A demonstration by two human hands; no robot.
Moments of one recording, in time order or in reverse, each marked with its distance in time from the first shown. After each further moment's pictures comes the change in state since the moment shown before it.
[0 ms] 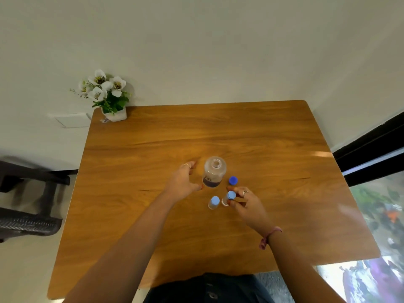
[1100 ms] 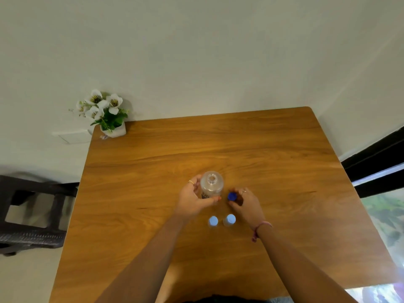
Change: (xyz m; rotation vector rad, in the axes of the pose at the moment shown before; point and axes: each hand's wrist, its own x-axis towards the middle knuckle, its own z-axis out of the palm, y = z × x) left_hand 0.009 0.018 0.030 -0.453 0.084 0.051; right_hand 0.077 0.044 0.002 -0.212 0.059 0.029
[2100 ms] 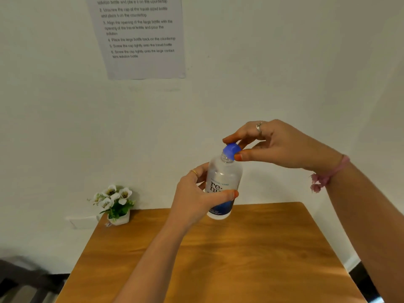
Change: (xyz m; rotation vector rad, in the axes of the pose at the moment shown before) left_hand -0.009 0.275 -0.008 0.024 0.219 0.488; right_hand 0.002 -0.271 -0.355 -0.078 -0.041 -0.831
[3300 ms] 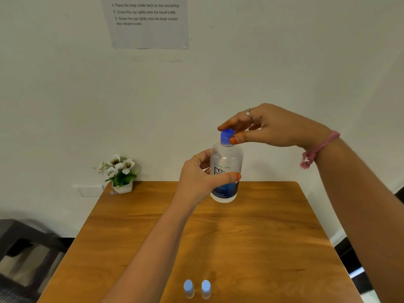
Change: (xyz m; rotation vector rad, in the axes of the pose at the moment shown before) left_hand -0.036 -0.008 0.025 -0.067 0.053 -0.109; right_hand -0.016 -0.003 0.010 -0.154 -0.190 0.018
